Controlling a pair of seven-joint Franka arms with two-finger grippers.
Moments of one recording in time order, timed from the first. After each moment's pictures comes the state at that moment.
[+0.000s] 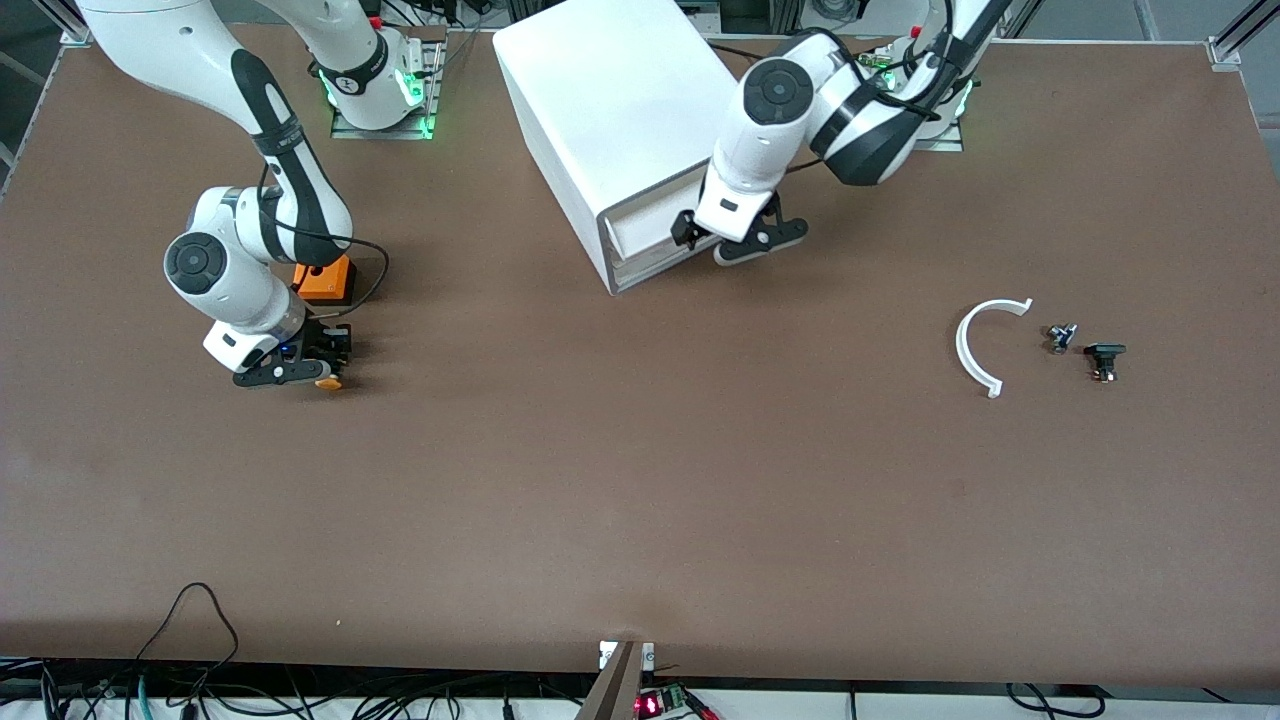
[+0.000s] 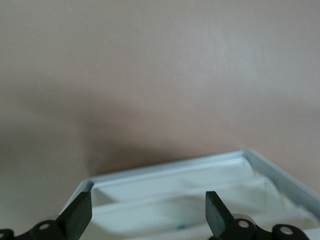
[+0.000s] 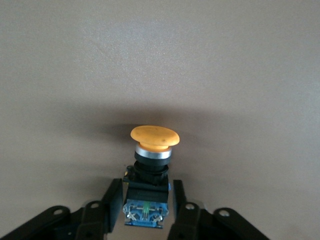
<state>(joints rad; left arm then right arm) 0.00 0.21 -0.82 -2.13 0.02 2.27 -1.18 0.23 0.37 -0.20 -2.25 0.03 2.61 -0.14</state>
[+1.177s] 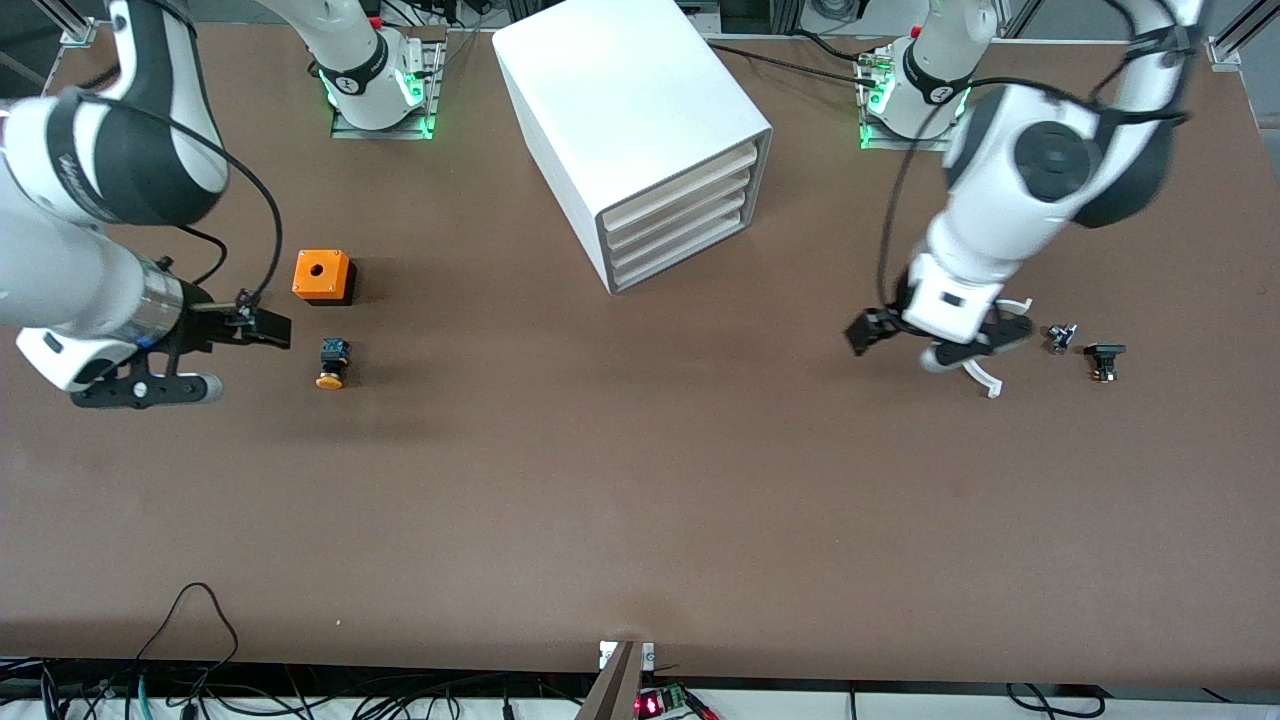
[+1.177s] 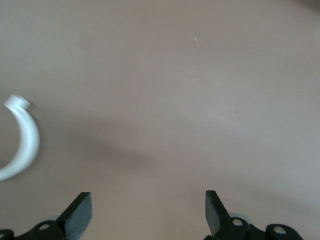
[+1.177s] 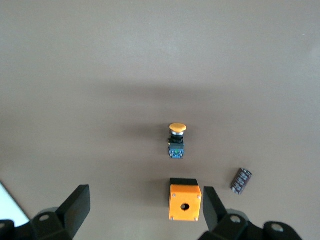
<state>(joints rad) 0.10 0.13 -0.37 -1.91 0.02 2.10 -0.62 0.24 0.32 -0.15 -1.42 0.03 1.61 0.03</state>
